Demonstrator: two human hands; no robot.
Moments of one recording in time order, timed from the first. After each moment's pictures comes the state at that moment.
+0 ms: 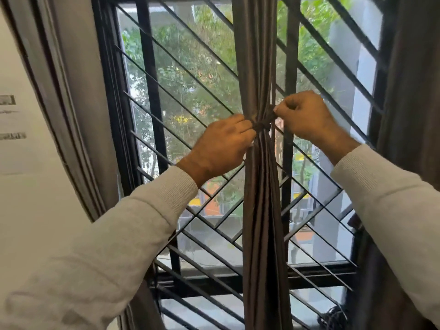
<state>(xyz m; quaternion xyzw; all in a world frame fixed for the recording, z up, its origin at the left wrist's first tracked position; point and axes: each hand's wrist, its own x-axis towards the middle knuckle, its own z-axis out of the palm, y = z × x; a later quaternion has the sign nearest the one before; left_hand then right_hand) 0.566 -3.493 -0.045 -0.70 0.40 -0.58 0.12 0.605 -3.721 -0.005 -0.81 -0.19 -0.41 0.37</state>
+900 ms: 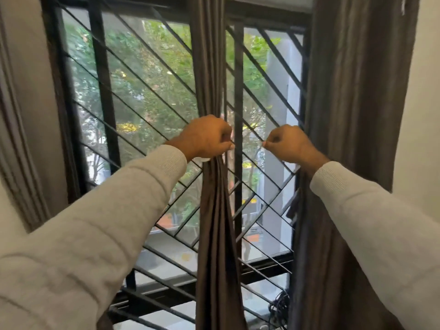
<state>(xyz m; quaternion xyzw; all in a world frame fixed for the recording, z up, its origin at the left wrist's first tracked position) 0.573 -3.536 0.007 -0.85 0.38 -0.35 0.00 0.539 -3.795 -0.024 -0.92 -0.04 -0.34 0.17</state>
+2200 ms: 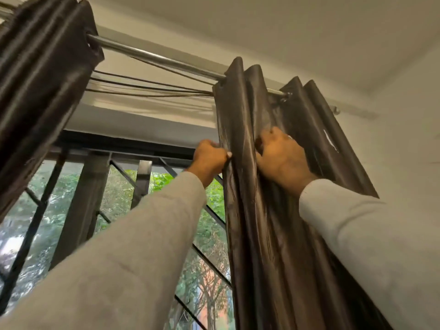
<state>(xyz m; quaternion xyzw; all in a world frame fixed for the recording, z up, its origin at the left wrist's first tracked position) 0.830 -3.927 0.337 -0.62 0.35 -0.38 -0.59 0.713 -4.081 0.287 -0.74 0.01 -0.67 0.03</state>
